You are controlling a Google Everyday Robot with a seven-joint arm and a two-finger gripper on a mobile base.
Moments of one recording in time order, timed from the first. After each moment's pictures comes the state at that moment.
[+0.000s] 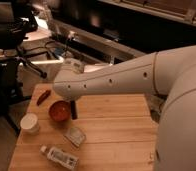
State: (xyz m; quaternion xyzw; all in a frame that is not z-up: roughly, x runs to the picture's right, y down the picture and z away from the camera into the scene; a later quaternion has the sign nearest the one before) arm -0.136 0.043 0.701 -0.16 0.02 0.64 0.75
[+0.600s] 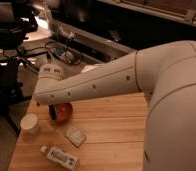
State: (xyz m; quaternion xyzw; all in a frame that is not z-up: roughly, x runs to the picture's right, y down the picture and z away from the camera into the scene) arm -0.243 0.042 0.685 -0.19 -0.08 0.58 0.79
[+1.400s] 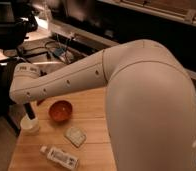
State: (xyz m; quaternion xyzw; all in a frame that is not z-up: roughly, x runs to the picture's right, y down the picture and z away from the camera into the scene) arm -0.347 0.043 0.676 -0.24 -0.14 0.53 0.80
